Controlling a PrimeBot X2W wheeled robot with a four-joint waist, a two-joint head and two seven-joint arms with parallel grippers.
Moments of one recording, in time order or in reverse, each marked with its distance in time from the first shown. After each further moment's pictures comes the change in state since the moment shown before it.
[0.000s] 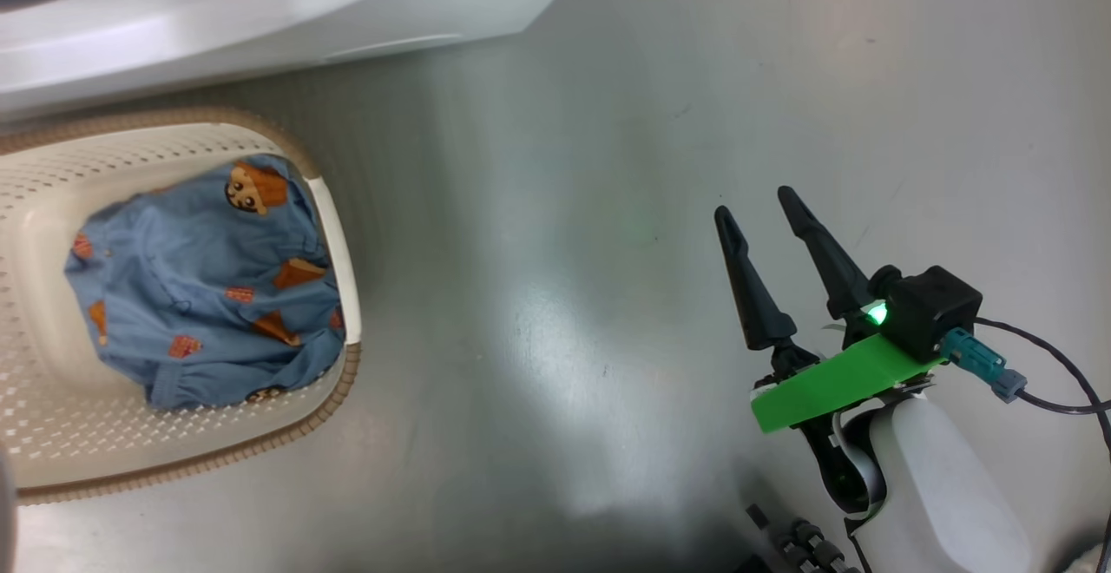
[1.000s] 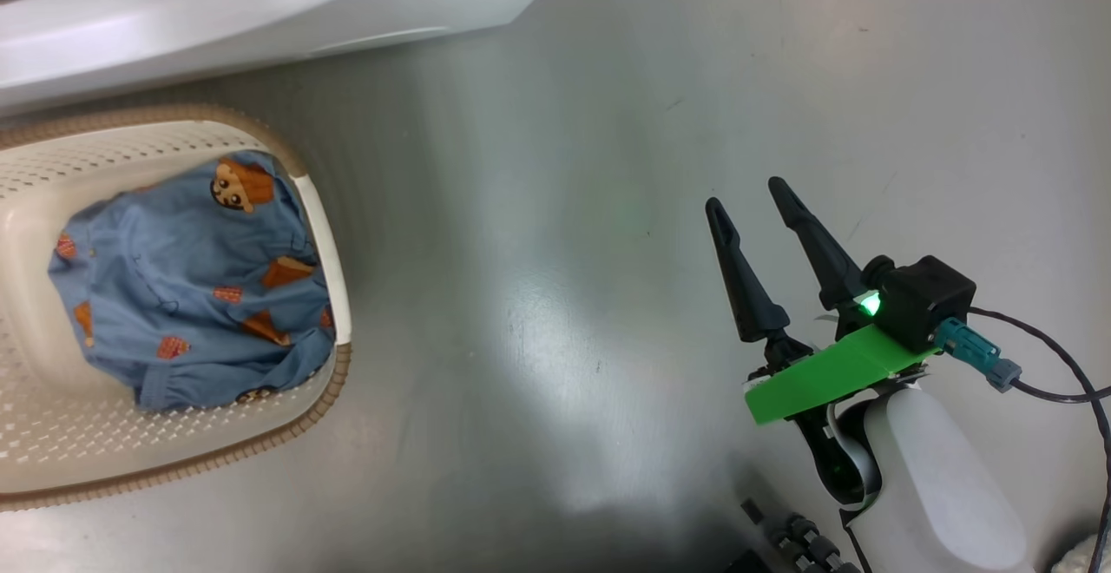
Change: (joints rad) left arm -0.163 0.011 -0.026 0.305 -0.019 0.005 0.076; right arm -0.021 0.000 0.021 0.010 0.007 0.000 0.000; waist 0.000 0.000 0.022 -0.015
